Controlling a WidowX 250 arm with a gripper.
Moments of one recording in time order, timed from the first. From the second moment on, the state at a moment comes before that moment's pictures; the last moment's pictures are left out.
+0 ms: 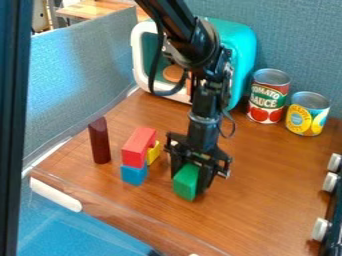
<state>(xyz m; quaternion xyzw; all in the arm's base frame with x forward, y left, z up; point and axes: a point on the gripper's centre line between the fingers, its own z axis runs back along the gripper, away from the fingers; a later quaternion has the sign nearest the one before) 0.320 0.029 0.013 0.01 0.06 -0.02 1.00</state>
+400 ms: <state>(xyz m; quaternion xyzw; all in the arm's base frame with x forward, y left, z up) 0.316 0.028 0.012 0.02 0.07 0.00 1.00</state>
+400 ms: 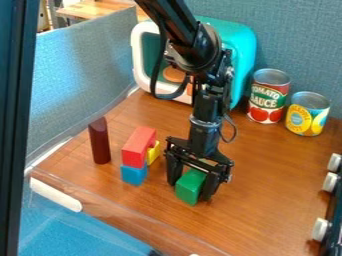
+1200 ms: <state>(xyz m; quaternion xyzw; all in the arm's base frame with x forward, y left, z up) 0.310 0.057 0.140 0.07 -0.03 0.06 1.00</state>
